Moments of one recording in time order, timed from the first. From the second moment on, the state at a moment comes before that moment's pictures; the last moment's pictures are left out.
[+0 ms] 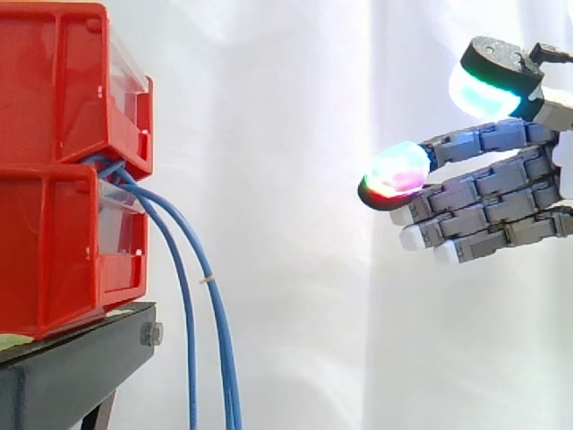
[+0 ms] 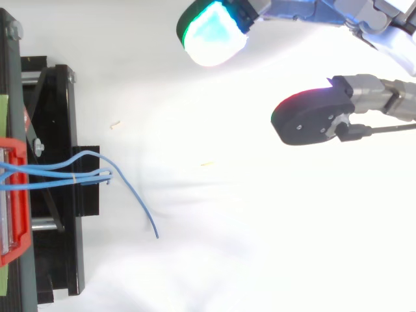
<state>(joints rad) 0.21 -1.99 -1.60 -2.52 -0.92 -0.54</state>
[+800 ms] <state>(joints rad) 0.21 -2.12 -1.56 -2.46 -0.88 -0.45</state>
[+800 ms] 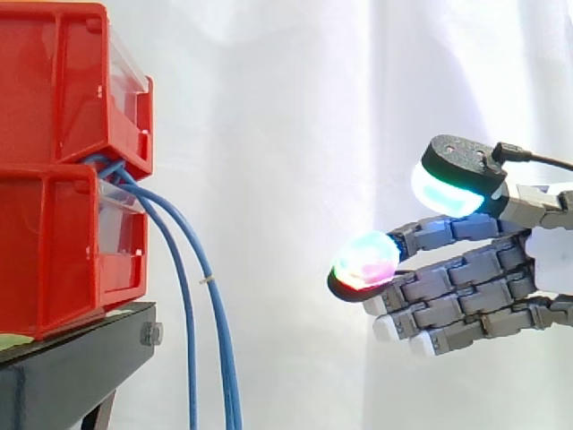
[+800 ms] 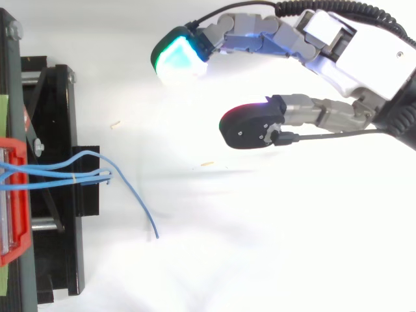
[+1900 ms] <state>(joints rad) 0.21 -2.44 -1.27 -2.36 -0.96 -0.40</state>
